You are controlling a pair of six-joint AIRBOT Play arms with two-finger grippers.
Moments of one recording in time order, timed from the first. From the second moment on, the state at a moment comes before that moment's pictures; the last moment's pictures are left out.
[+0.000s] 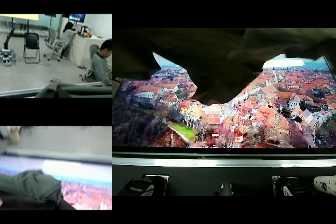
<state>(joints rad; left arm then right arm) -0.14 -0.73 1.58 1.25 -0.79 -1.51 0.10 -0.73 1.63 -1.31 1.11 1.54</state>
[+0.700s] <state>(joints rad) -0.14 -0.95 1.08 1.30 -0.97 -1.55 0.09 -1.24 1.64 -1.45 1.19 1.60</state>
